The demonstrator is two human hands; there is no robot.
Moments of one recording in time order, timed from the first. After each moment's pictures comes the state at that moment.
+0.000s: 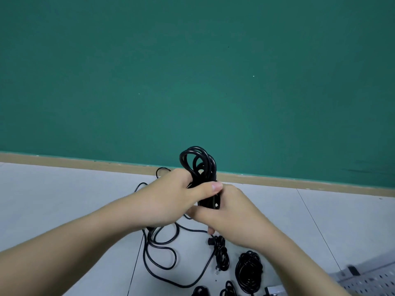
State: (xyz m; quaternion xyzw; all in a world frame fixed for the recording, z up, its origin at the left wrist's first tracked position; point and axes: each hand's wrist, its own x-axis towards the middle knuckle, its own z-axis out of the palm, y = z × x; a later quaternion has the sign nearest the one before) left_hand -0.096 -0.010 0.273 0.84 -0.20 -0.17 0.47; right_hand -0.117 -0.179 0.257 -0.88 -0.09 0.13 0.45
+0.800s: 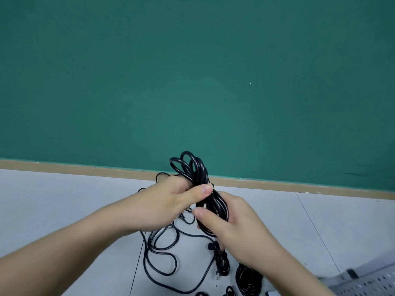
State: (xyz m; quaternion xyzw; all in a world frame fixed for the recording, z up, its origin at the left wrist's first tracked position) left_hand -0.103 -0.004 0.287 0.81 -0.23 -0.18 0.51; right_hand -0.138 -0.186 0.254 -0.84 -0.13 0.06 0.53
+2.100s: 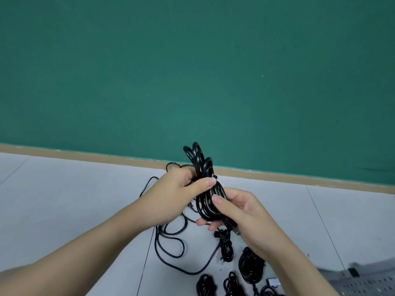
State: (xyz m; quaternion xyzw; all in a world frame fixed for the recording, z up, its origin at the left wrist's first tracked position) left_hand -0.085 -0.011 0.283 0.82 -0.15 -0.11 0.55; right_hand -0.112 -0.201 0.258 -0.64 -0.08 0.19 0.74
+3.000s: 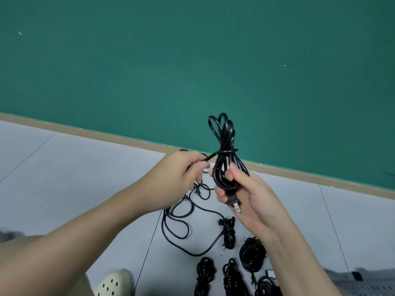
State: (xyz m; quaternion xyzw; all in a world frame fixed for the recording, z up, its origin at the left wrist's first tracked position) left_hand -0.098 -0.003 0.299 0.89 -0.11 -0.06 0.43; right_hand -0.102 -0.199 0.276 -0.51 -0.02 0.23 0.83
